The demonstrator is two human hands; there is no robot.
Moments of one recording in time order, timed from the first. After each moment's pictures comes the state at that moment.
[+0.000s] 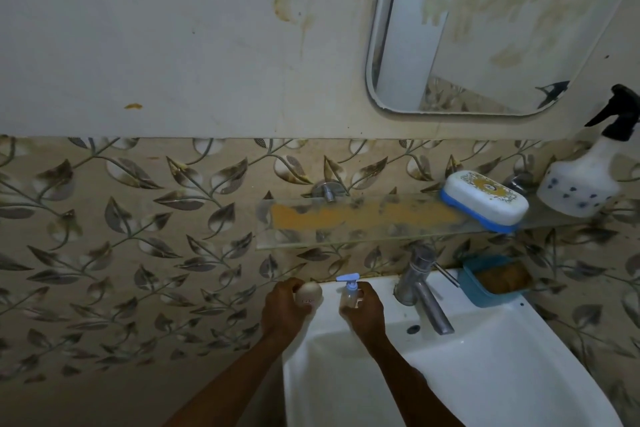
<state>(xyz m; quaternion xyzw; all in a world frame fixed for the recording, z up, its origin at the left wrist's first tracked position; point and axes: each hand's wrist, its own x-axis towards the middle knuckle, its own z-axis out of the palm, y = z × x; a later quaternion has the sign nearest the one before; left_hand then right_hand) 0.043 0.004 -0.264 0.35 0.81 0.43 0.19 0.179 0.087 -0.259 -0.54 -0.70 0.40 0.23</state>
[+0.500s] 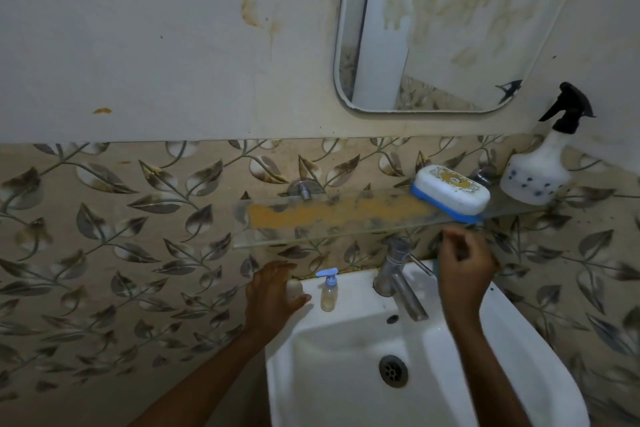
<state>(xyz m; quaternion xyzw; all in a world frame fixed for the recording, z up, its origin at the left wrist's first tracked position) 0.048 0.001 -0.241 0.48 0.80 0.35 0.08 0.287 0.084 -0.101 -0.48 -0.61 0.16 0.61</state>
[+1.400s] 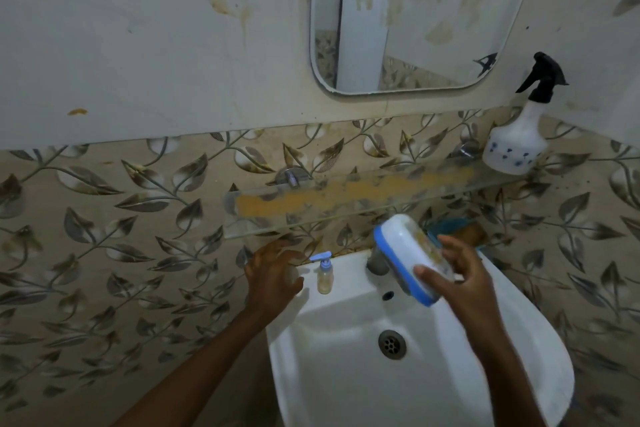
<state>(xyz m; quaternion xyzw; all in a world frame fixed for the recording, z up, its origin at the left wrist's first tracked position) 0.035 0.012 -0.241 0.57 0.75 0.33 0.04 0.336 0.032 -0.113 -0.47 -0.61 0.44 0.46</state>
